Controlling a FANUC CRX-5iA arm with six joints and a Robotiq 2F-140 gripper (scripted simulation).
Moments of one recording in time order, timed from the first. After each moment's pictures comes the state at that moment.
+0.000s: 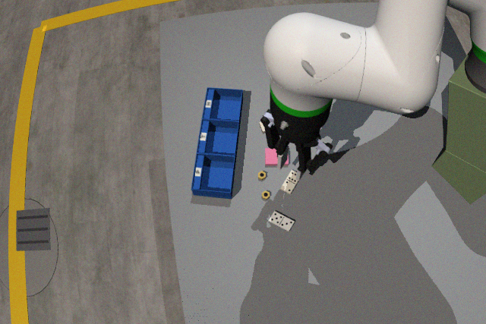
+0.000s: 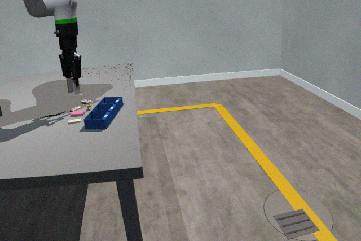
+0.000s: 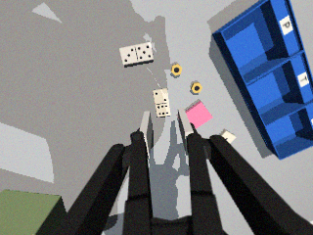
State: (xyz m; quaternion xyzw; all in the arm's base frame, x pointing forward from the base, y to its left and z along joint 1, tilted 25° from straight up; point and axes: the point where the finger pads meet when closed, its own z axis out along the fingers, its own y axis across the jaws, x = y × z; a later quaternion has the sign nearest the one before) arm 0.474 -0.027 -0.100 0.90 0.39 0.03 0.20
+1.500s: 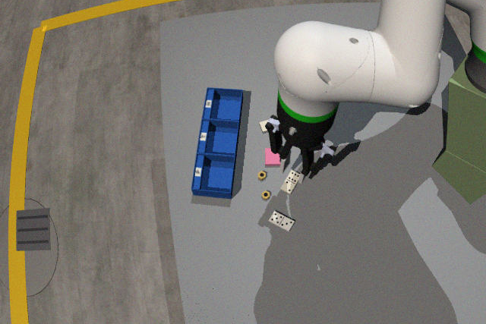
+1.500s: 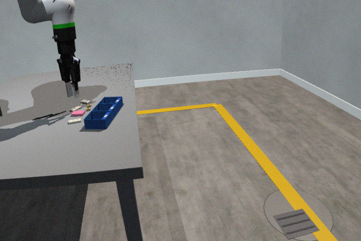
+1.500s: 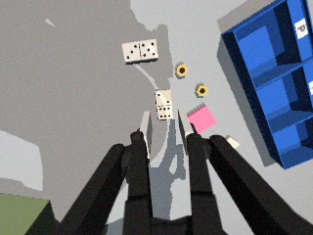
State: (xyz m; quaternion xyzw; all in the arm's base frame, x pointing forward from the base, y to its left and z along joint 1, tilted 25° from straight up) arm 0.473 -0.032 -0.118 0.89 0.41 0.04 0.21
